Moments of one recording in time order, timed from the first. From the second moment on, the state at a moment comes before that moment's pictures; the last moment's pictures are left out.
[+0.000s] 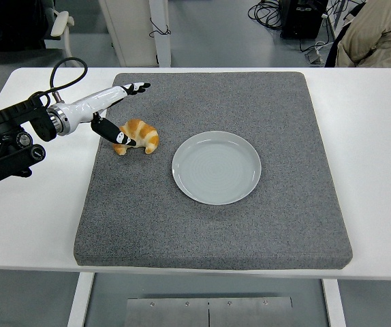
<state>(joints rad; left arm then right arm) -1.12 0.56 0.01 -1.04 1.05 0.13 -0.20 -0.10 0.00 0.02 0.13 -0.10 0.03 0.41</state>
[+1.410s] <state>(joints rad) -1.12 0.44 0.14 -0.89 1.04 0.23 -0.29 -0.10 0.00 0.02 0.13 -0.10 0.03 0.41</state>
